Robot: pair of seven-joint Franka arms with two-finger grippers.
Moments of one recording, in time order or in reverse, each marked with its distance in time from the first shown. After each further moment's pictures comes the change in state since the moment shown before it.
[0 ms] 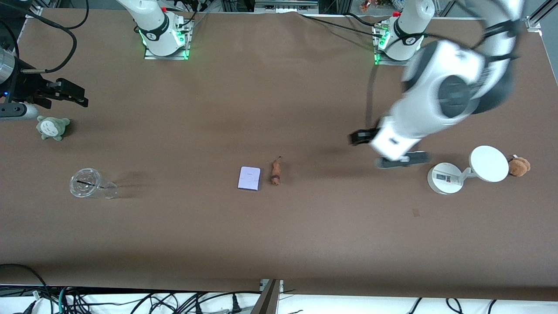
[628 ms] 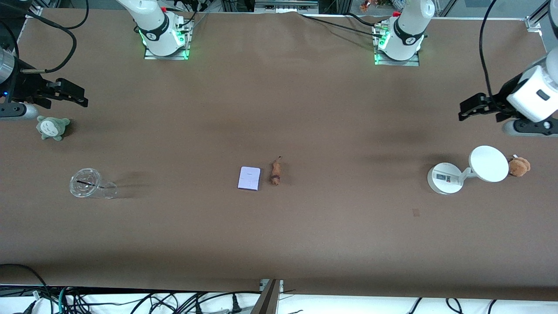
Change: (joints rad) left arm 0.405 -0.306 0.018 -0.014 0.095 -0.326 0.604; right arm 0.000 -0.001 -0.001 0.000 0.000 0.000 0.000
